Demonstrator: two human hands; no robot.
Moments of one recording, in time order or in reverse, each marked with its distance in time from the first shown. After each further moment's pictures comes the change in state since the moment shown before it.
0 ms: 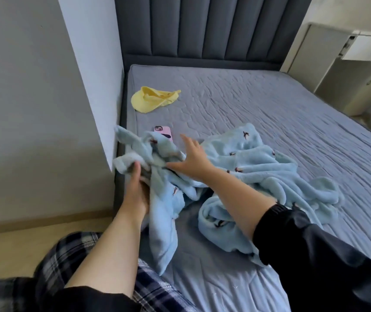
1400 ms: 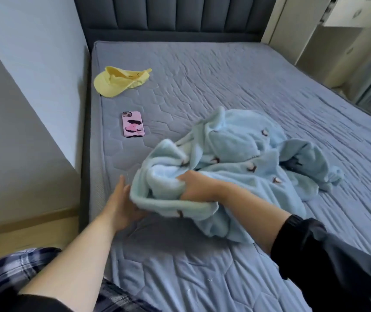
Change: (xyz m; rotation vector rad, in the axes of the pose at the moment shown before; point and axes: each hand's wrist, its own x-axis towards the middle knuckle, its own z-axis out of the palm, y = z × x) left_hand 0.033 -0.068 -0.037 0.345 -0.089 -0.447; right_hand -0.052 0.087 -0.022 -0.190 -0.429 0.102
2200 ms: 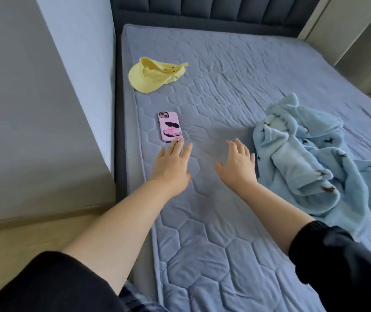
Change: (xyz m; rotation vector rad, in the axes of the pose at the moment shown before) left_hand 0.037 0.124 0.021 1.942 0.257 0.610; right_hand 0.127 -0.020 -0.016 -0.157 0.618 0.288
